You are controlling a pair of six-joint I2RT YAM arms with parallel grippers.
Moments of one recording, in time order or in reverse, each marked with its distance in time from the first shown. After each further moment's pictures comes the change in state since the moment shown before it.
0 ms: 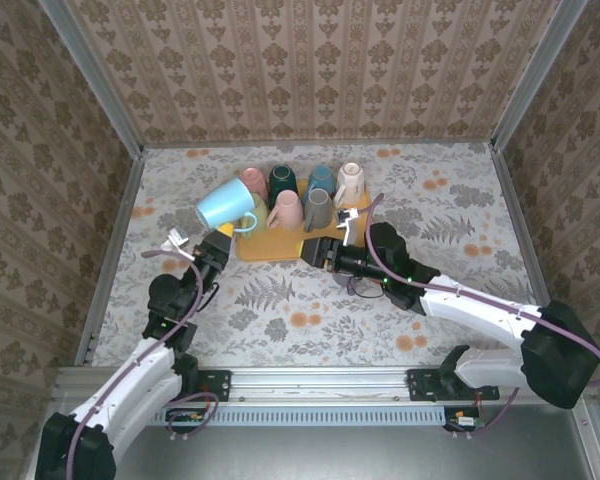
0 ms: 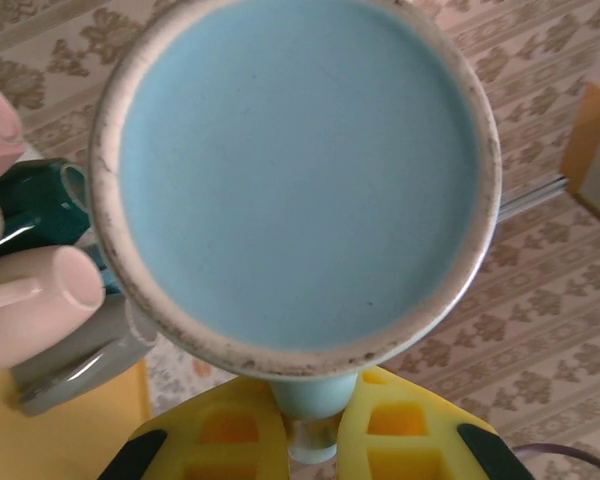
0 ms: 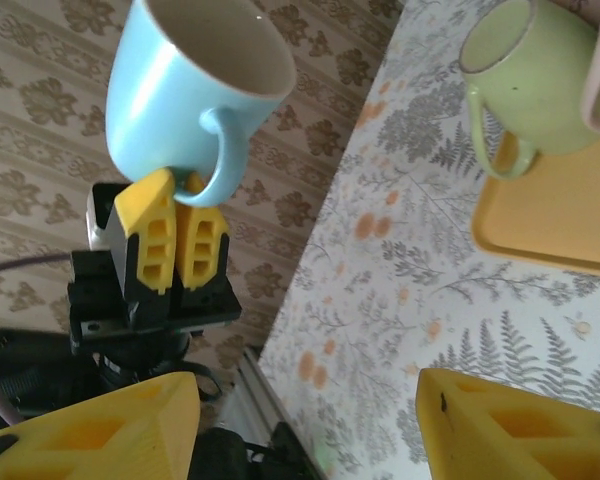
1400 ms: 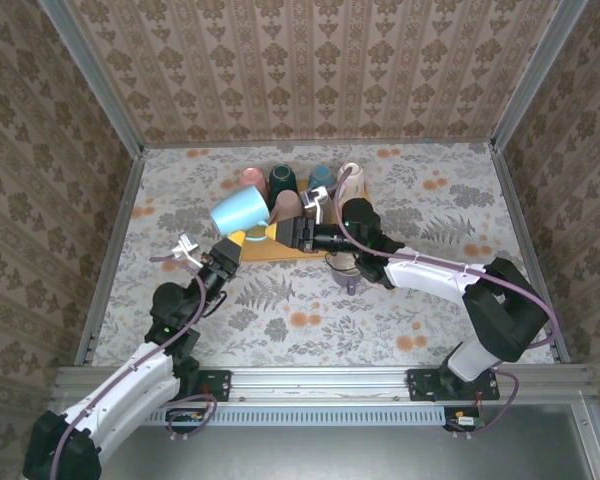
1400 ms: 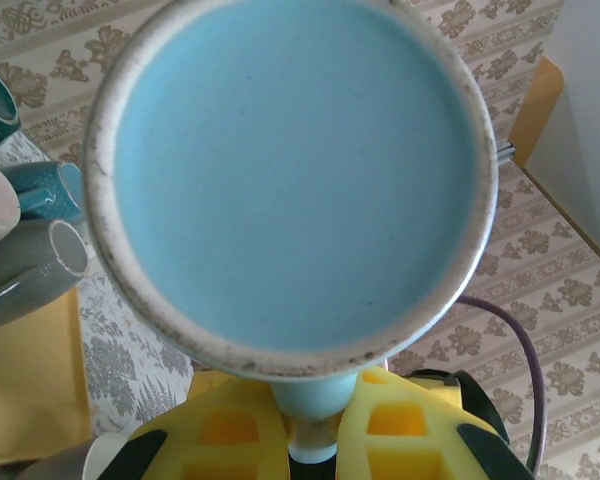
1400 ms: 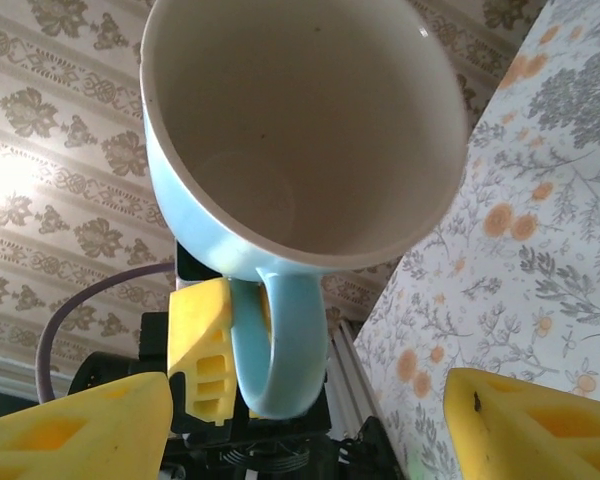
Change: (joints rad) left arm -0.135 -0.040 -0.015 0.001 0.000 -0.071; right arm -0.048 0.325 0.229 0.248 -0.317 0.087
